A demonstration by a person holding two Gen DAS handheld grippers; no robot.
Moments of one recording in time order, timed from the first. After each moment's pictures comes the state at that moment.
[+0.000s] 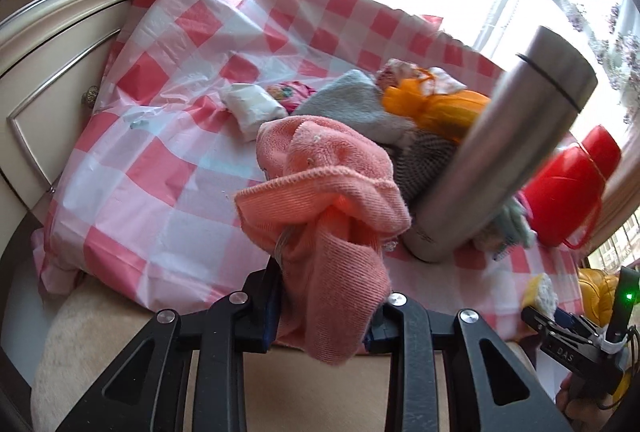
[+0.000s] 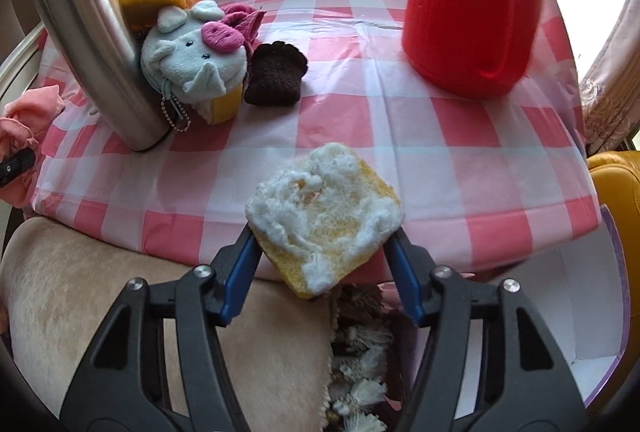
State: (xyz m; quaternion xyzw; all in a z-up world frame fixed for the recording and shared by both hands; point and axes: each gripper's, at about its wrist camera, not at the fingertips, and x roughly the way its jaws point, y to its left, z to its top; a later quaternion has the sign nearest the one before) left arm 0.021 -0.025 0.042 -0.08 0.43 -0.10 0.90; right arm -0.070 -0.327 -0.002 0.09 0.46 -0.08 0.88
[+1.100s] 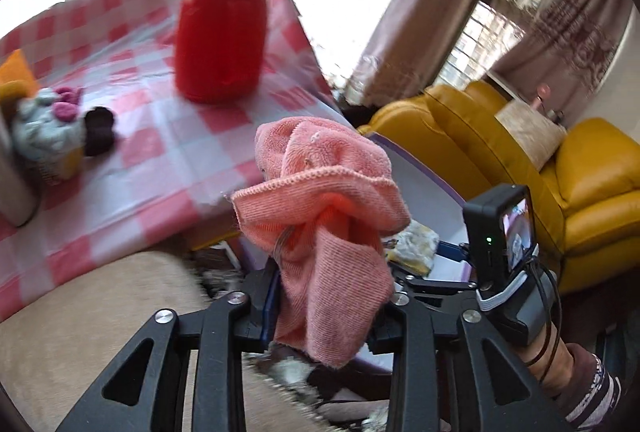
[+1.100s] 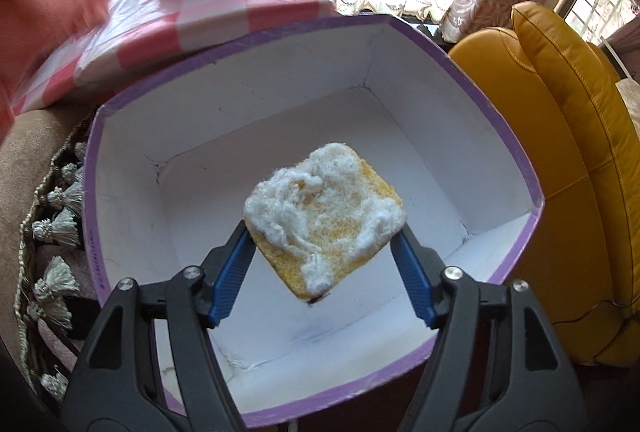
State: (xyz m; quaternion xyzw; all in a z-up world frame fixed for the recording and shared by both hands) left arm -0.149 -0.316 0.049 0.09 0.45 -0.47 0.76; right arm -0.266 -0.473 -0.060 0.12 0.52 -0.25 0.81
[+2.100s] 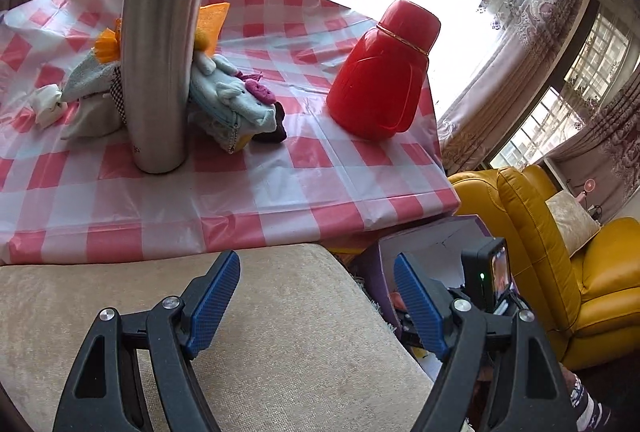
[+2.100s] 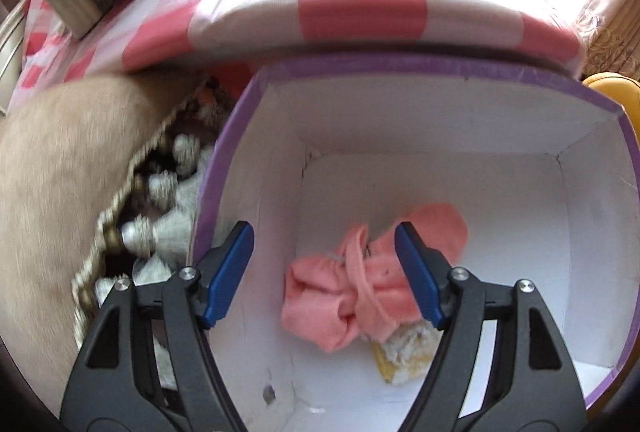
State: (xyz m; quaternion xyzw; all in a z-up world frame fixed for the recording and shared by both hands) left arm -0.082 -0.173 0.051 -0.03 0.44 -0.34 0.83; right arm -0.143 -0.409 -0.088 0.12 0.54 -0.06 0.83
